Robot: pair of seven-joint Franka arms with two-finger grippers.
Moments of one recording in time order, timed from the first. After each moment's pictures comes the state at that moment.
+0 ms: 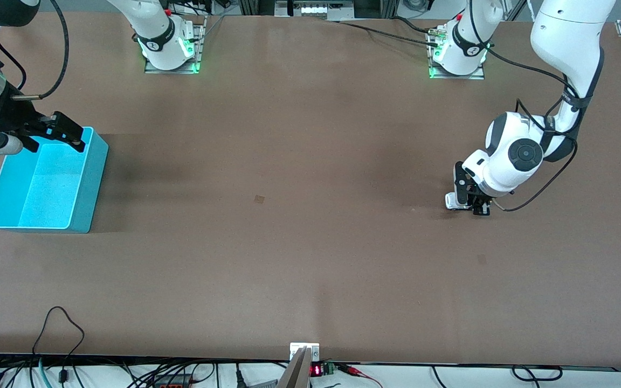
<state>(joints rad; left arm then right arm) -0.06 0.42 -0.01 -2.20 0.17 2.59 1.38 0.03 -0.01 0.03 -1.69 0.00 1.76 0.06</state>
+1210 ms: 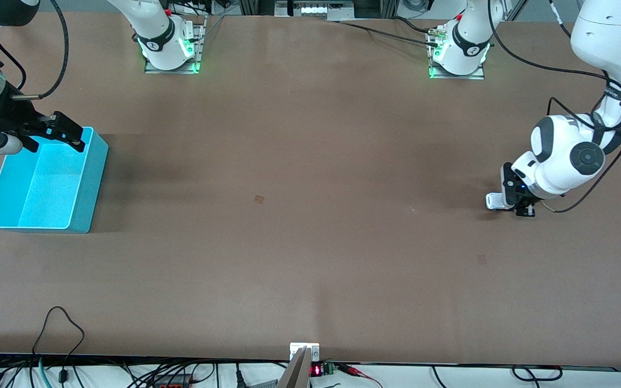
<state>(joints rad) 0.19 0.44 0.00 -2.17 0.17 2.58 1.65 0.03 -0.01 0.03 -1.69 0.00 1.77 0.06</state>
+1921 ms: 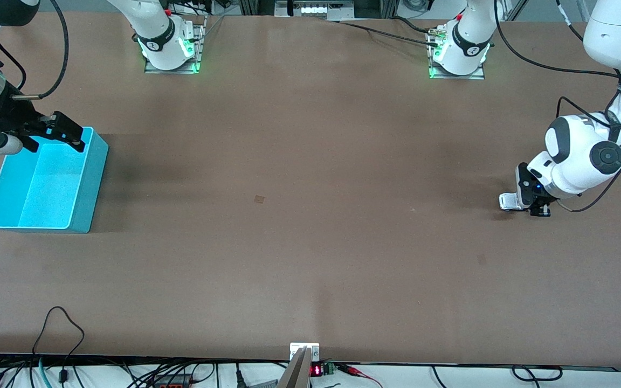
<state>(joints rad) 0.25 0.45 0.00 -2.15 0.17 2.60 1.71 0.03 -0.01 0.03 -1.69 0.00 1.77 0.06</state>
